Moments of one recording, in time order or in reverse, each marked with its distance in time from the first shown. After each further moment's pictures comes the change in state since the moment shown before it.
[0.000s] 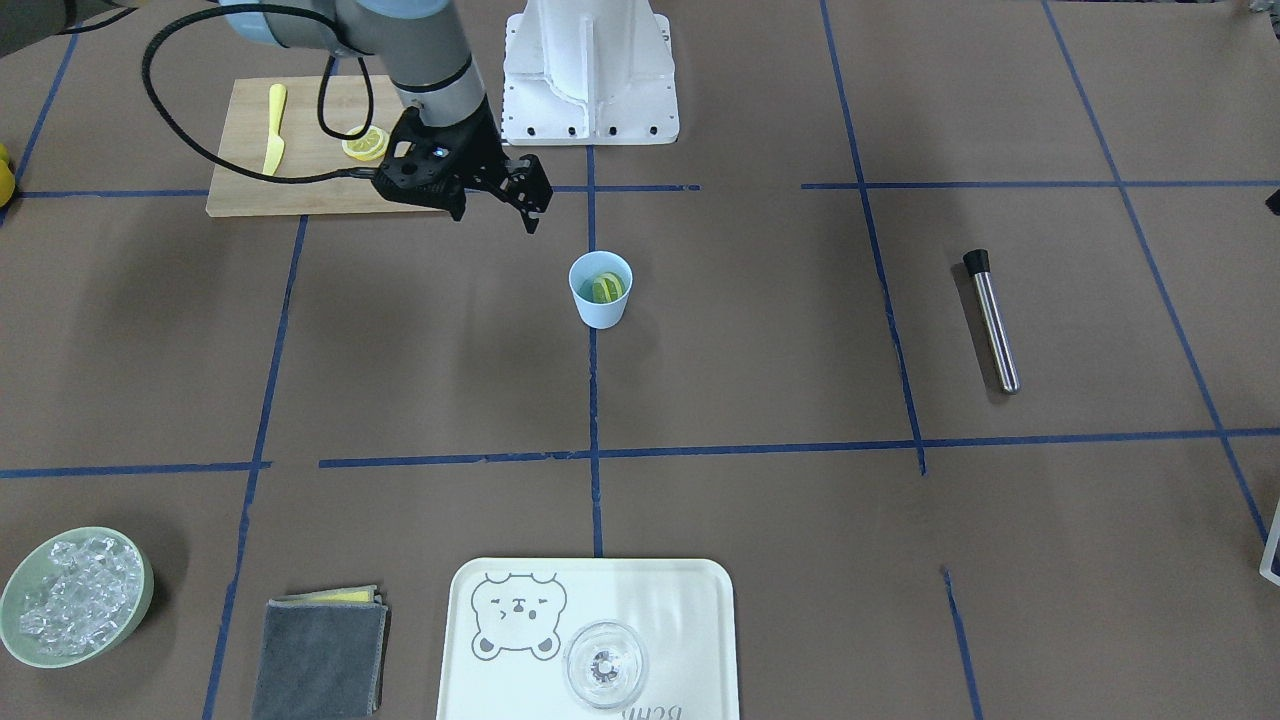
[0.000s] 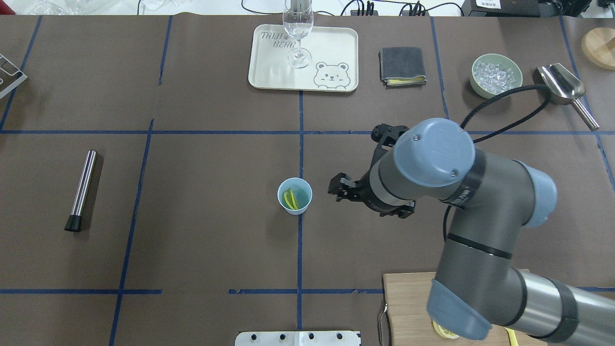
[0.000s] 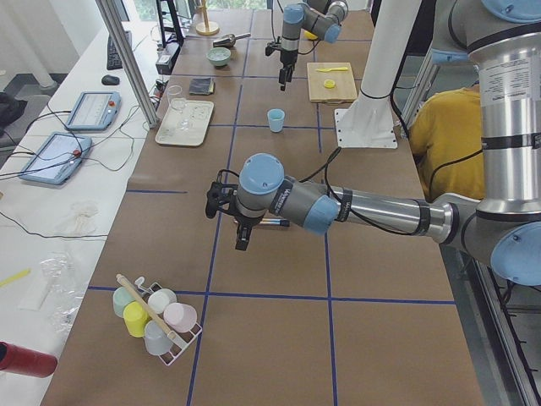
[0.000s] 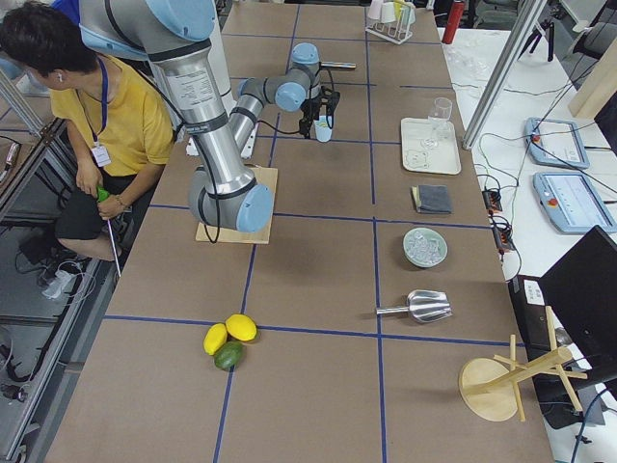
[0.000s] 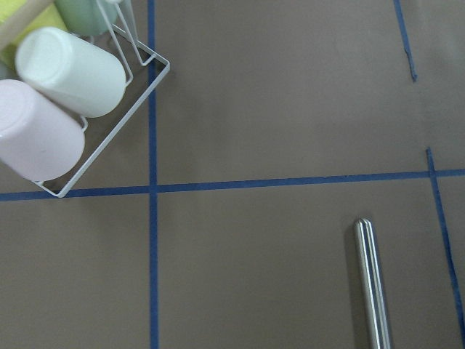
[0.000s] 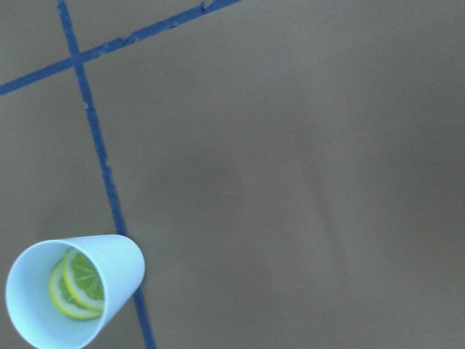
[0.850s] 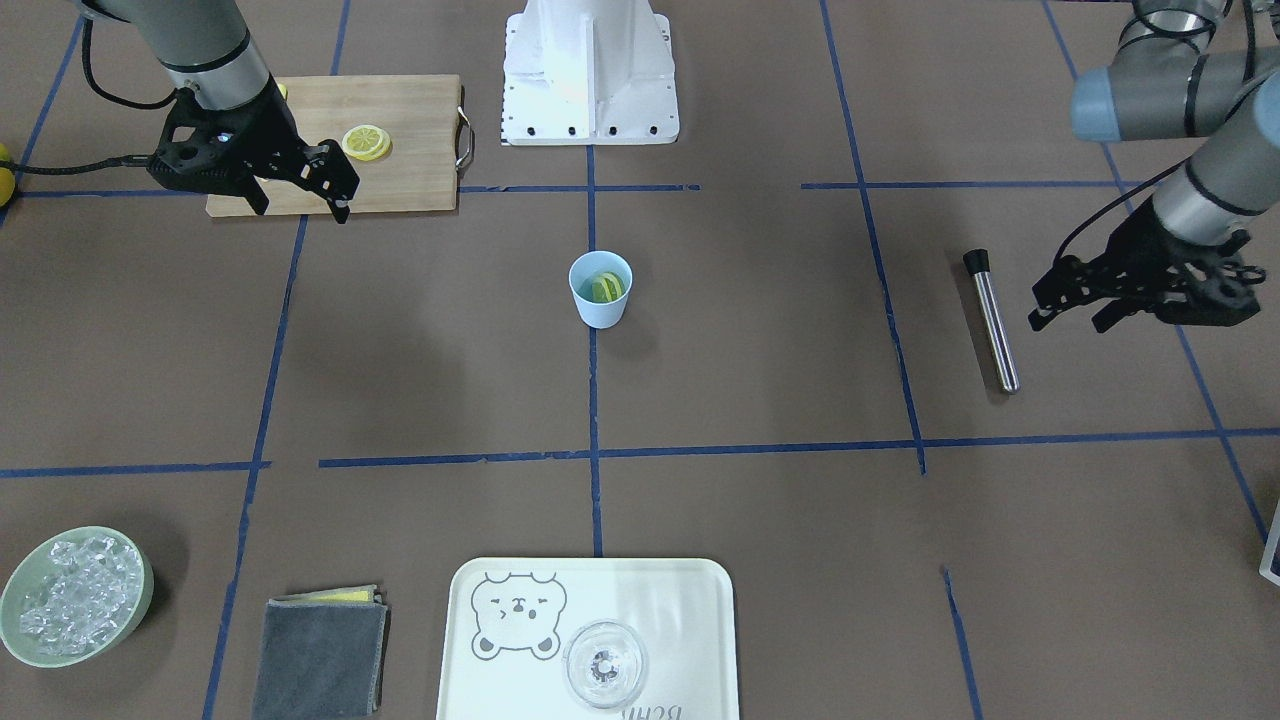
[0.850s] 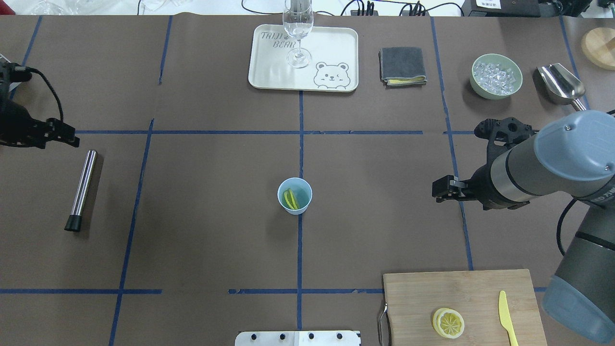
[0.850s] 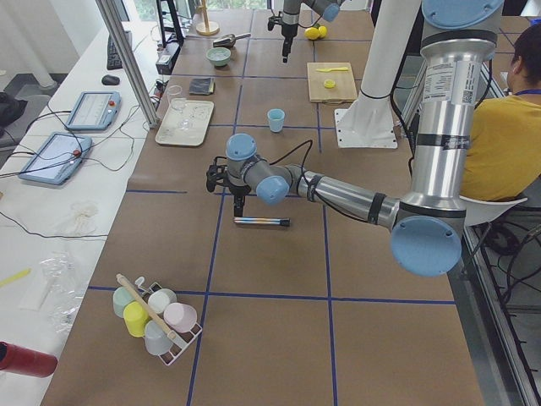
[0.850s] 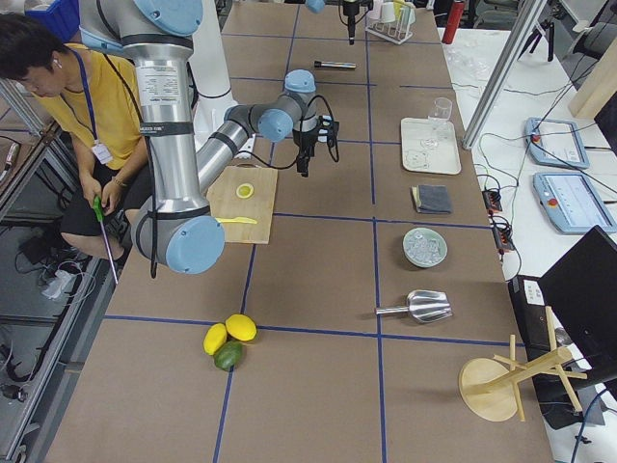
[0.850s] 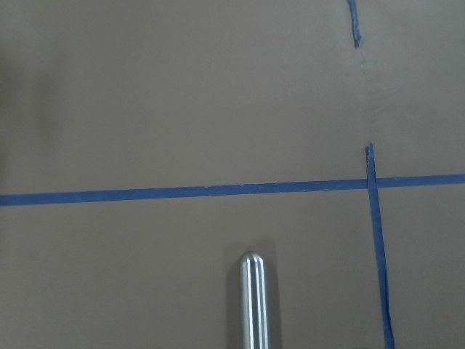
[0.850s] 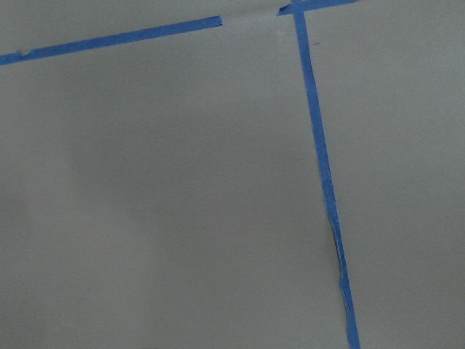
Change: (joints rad) left arm 0.425 -0.221 0.162 -0.069 0.270 -0.466; right arm 0.133 -0.341 0.175 0.012 0.044 -0.269
